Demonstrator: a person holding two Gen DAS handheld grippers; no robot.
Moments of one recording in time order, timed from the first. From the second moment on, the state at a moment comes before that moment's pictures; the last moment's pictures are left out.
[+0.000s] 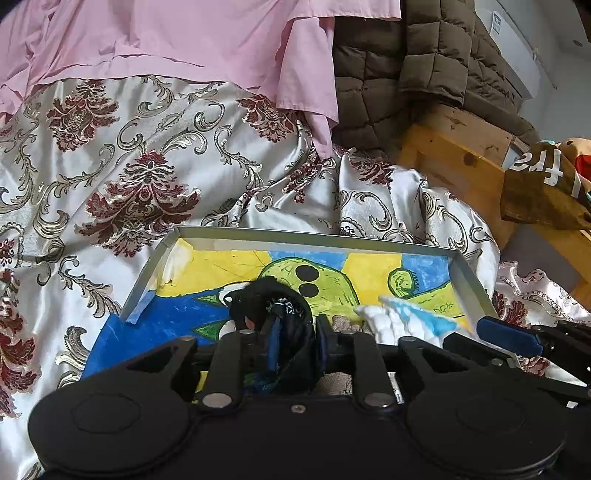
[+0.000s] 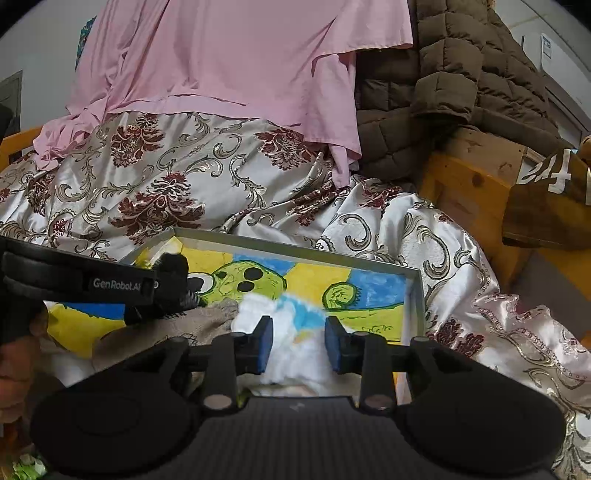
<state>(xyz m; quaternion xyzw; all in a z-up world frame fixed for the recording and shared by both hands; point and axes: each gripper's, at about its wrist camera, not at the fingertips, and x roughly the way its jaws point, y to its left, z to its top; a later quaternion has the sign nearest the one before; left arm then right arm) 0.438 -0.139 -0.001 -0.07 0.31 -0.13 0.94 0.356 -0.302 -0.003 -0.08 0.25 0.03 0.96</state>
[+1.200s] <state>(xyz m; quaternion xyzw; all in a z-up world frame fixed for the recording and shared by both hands) 0.230 -0.056 0.127 -0.07 0.17 -0.14 0.97 0.172 -0.255 0.136 -0.08 0.14 0.03 0.99</state>
